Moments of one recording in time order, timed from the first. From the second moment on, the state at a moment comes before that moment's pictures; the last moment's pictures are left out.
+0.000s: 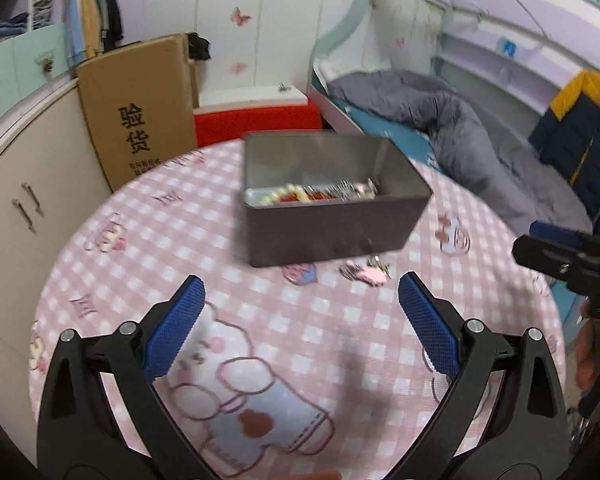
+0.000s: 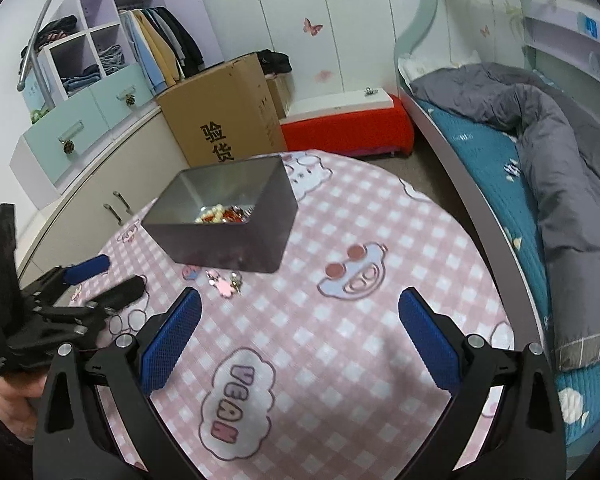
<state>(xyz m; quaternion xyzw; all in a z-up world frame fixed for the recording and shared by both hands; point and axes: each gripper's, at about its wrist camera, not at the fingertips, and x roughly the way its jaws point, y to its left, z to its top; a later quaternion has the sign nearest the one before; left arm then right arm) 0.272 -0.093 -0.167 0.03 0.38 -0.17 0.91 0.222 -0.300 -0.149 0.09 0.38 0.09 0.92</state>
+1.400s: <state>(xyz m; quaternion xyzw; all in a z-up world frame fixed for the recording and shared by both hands) 0.288 -0.063 -0.207 -0.02 0.42 -0.19 0.89 0.259 -0.249 -0.185 0.06 0.42 0.14 0.89</state>
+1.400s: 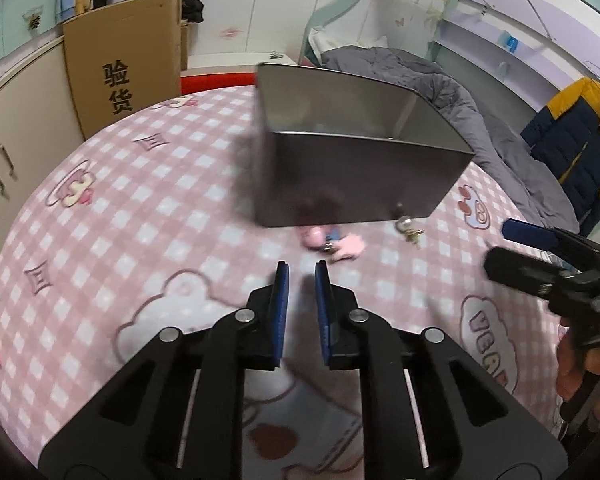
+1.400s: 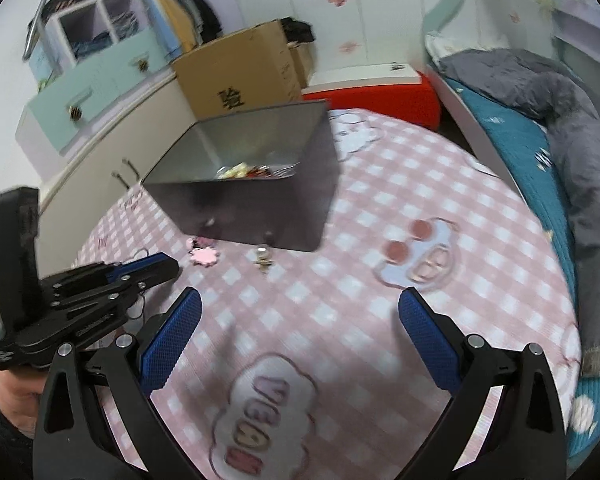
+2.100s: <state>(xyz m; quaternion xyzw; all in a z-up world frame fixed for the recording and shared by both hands) 0.308 -0.093 -0.209 0.01 0.42 -0.19 0.88 0.256 -0.258 -0.195 0.06 0.43 0.11 0.89</state>
